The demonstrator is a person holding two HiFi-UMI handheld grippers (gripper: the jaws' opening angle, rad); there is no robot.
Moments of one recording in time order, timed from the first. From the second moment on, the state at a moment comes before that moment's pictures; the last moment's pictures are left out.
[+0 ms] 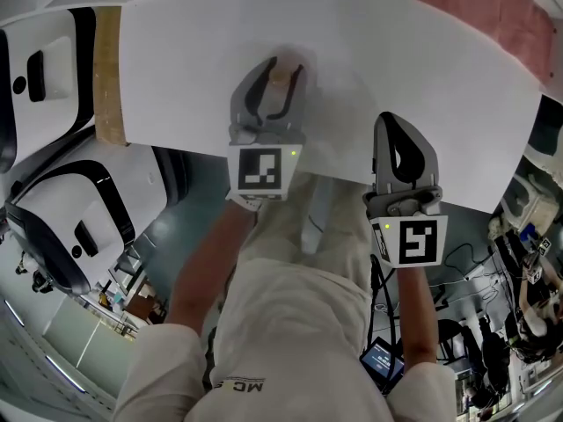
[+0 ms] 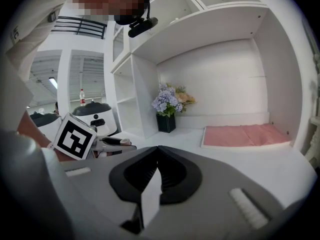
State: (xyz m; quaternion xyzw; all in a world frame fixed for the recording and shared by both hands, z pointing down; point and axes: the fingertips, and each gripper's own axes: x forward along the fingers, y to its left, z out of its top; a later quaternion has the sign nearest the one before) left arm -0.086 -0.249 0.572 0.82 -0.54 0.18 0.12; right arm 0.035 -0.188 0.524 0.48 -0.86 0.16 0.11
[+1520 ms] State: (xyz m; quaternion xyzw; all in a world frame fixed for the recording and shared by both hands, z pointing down) left arm -0.096 -0.131 0.331 0.82 -0.54 0.13 0.12; right arm 0.040 -0.110 0.319 0.44 -0.89 0.10 0.11
